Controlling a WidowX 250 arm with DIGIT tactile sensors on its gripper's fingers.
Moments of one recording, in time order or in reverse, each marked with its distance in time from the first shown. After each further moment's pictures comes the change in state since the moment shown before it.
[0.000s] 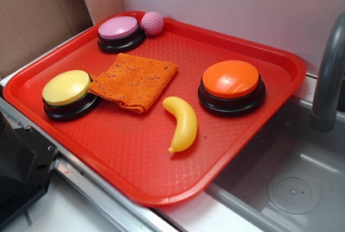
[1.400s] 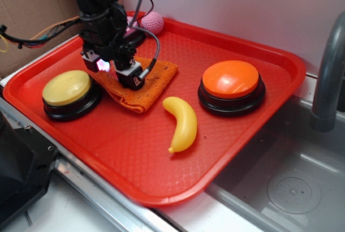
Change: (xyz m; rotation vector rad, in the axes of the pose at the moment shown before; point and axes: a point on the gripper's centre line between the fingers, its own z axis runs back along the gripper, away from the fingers) arm 0.080 0.052 -0.209 0.073 -0.008 0.126
